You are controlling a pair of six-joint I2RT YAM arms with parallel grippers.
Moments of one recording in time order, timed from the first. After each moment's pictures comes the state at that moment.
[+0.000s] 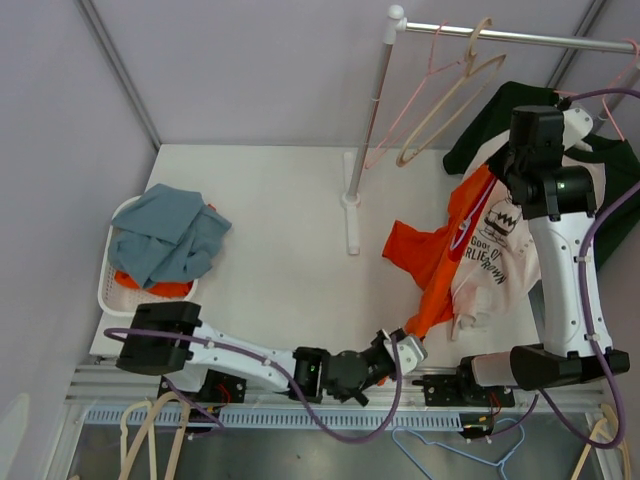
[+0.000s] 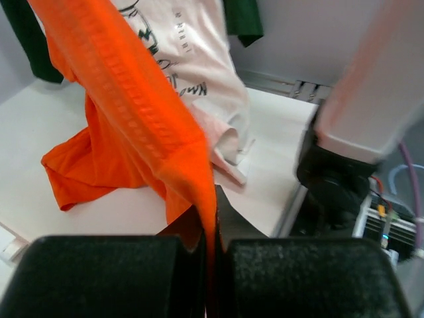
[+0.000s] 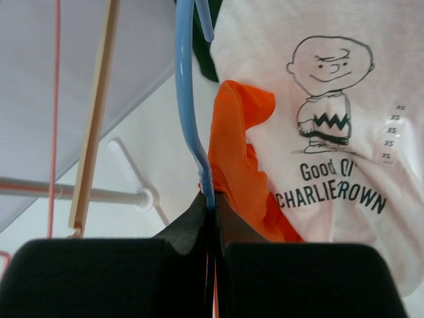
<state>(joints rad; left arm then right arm) -1.69 1.57 0.87 0.70 -0.65 0.13 0.13 1.37 1.87 -1.04 0.48 0.70</state>
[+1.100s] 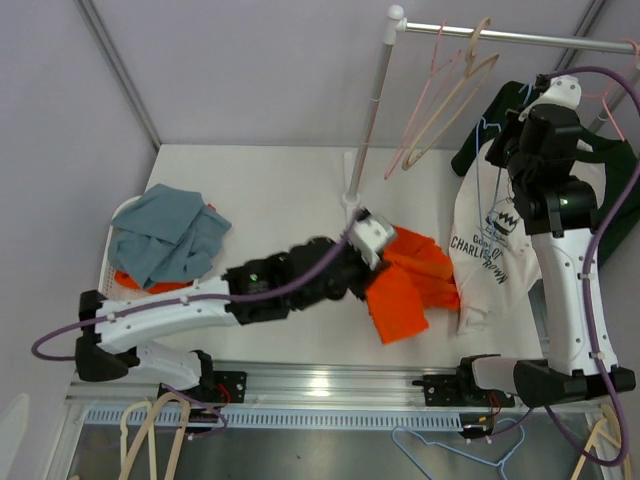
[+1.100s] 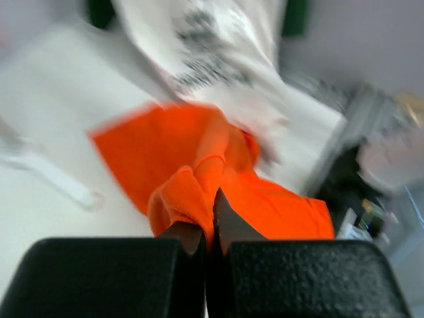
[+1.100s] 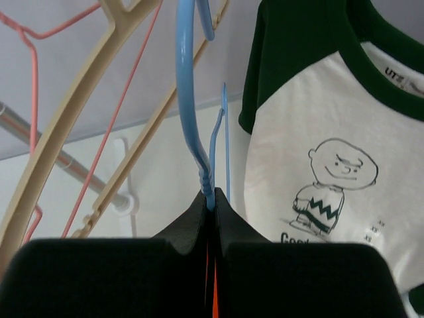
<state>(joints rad) -1.38 1.36 1.31 -0.27 -0.30 -0.18 0.13 1.26 1.79 -0.78 0.29 0.25</state>
